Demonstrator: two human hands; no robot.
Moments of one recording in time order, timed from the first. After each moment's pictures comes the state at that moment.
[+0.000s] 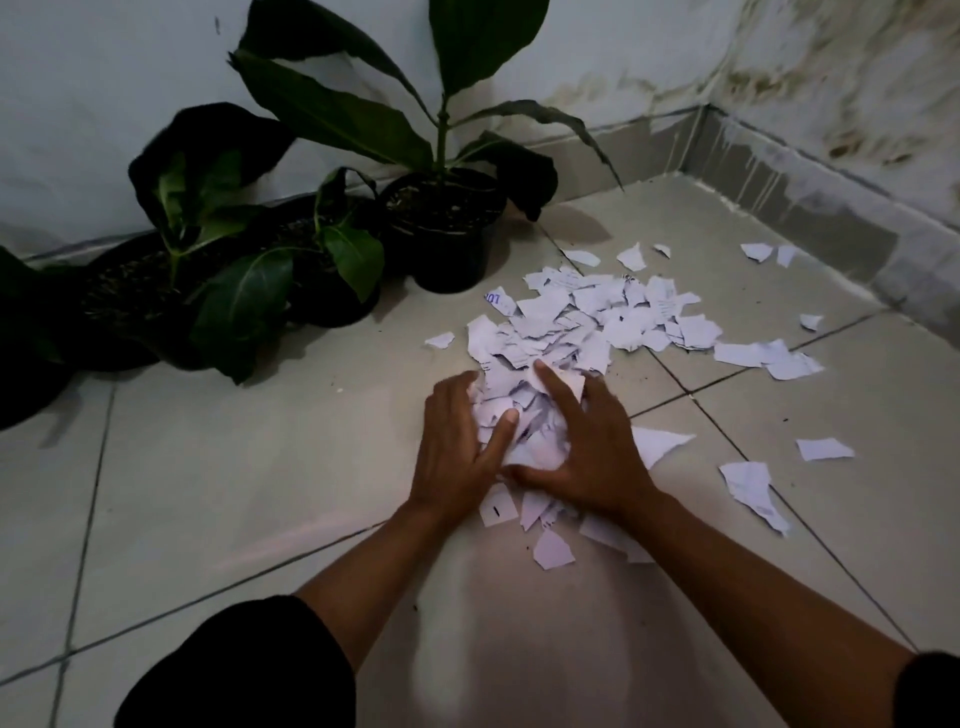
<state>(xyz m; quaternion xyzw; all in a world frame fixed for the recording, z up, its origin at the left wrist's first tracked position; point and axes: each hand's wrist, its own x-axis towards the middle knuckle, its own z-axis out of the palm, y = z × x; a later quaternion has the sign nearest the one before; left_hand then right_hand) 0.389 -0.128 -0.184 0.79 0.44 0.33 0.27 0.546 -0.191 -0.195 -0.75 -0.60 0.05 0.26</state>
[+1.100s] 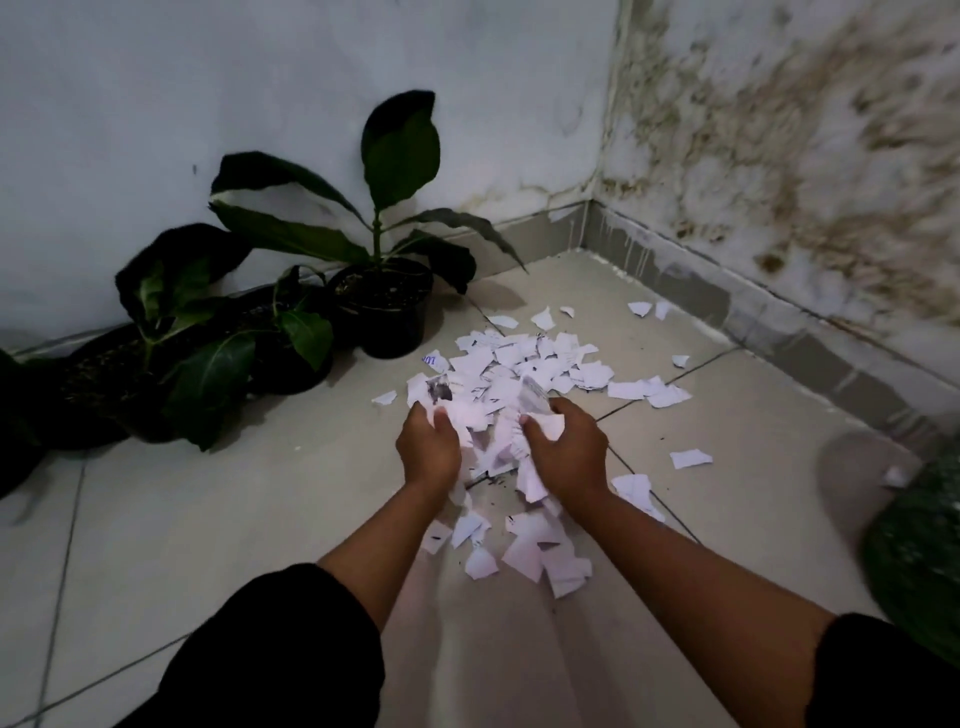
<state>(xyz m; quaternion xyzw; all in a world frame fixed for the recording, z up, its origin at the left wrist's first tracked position) 0.447 -0.144 -0.114 0.60 0.59 0.34 0.43 0.553 -0.235 -0.101 -0.80 -0.34 0.14 0.47</state>
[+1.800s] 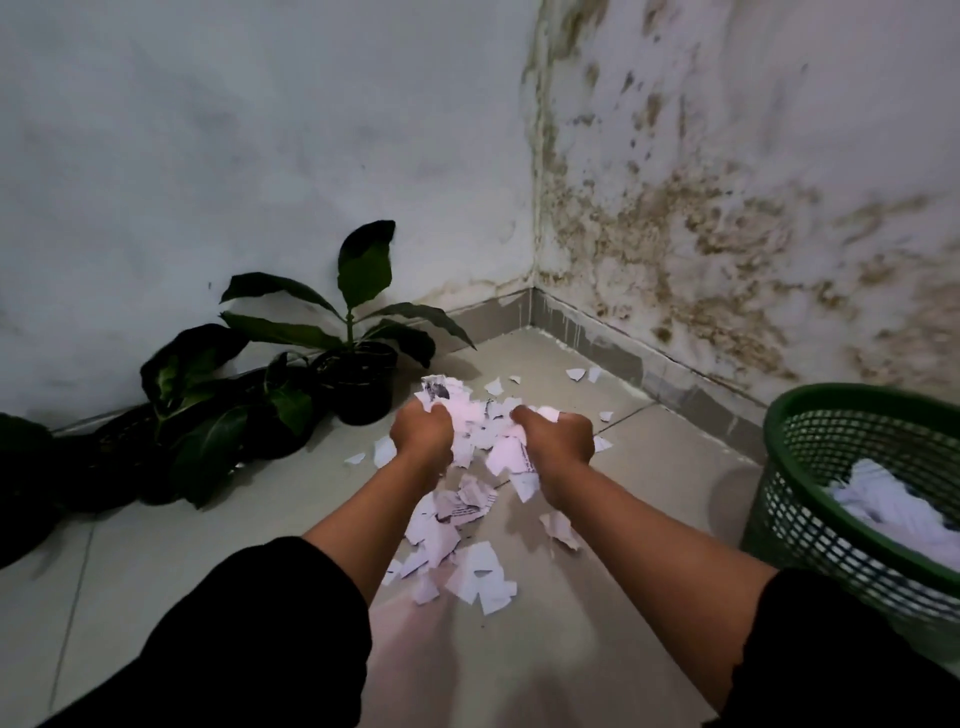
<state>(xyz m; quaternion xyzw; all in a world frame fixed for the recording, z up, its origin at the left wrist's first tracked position) 0.494 -0.203 0.009 0.53 0.57 0.35 0.52 0.587 -0.290 0.007 -0.74 -0.10 0.25 0.62</state>
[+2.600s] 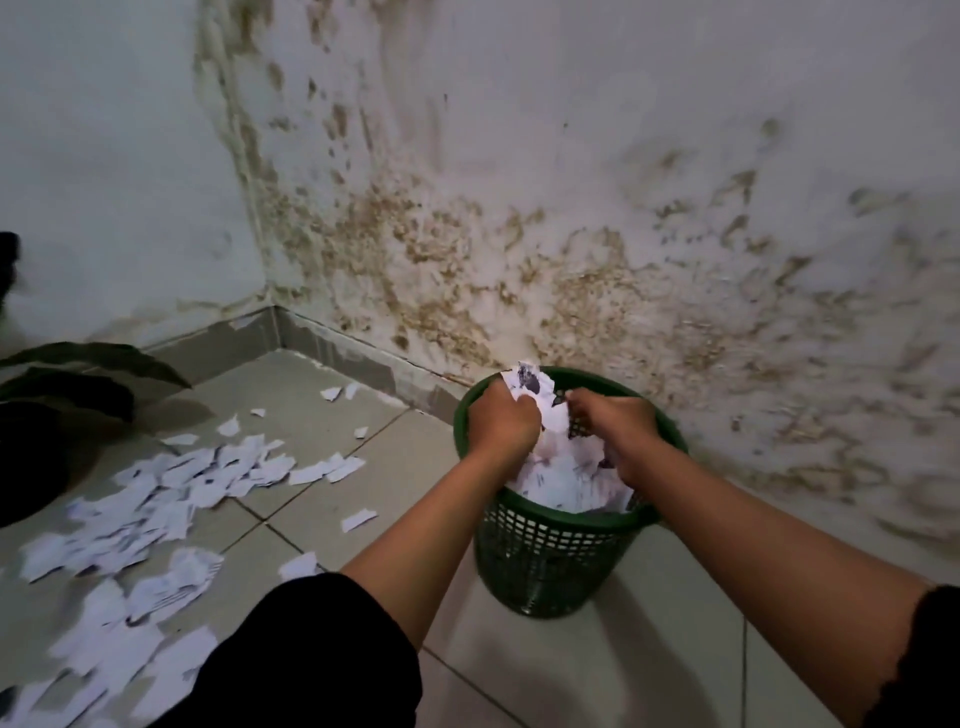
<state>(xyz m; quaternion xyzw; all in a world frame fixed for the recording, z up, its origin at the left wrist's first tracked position) 0.726 -0.443 0.056 0.78 0.30 0.18 0.52 0.807 -0.538 0.044 -0.80 0.05 0.12 0.58</state>
